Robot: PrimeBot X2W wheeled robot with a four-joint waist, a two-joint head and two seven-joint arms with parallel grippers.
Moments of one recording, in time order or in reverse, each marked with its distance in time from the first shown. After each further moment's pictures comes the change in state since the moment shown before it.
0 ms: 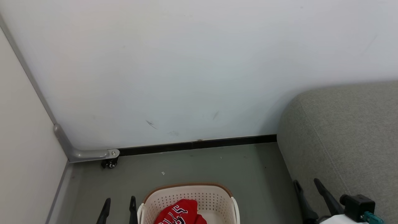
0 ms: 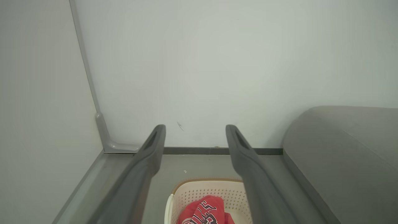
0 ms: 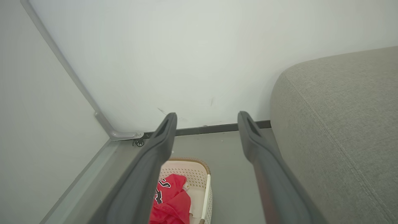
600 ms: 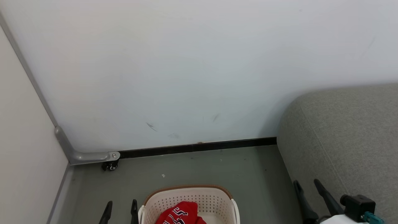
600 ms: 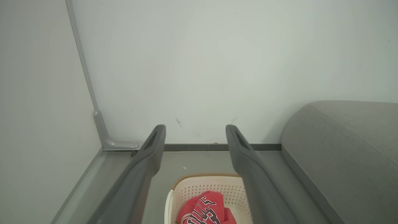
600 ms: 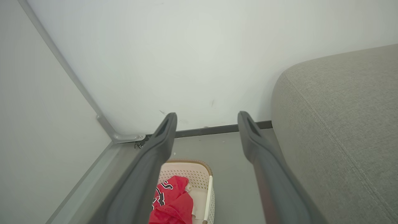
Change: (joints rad) left arm 0.000 0.000 -0.003 0.035 0.003 -0.020 0.000; right arm -0.002 0.000 0.000 0.012 0.025 0.000 0.000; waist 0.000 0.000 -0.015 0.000
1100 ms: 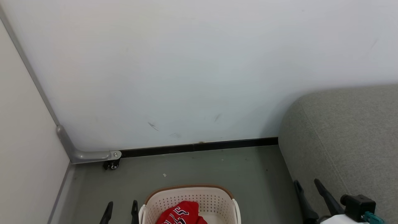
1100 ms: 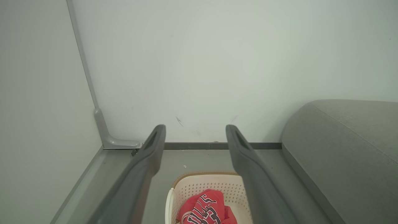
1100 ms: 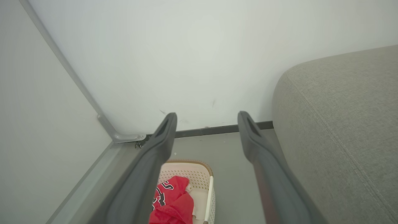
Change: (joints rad) left arm 0.000 0.000 0.000 0.007 0.000 -0.008 0.000; right arm -0.001 0.000 -0.002 0.000 0.000 0.000 0.000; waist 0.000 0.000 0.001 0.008
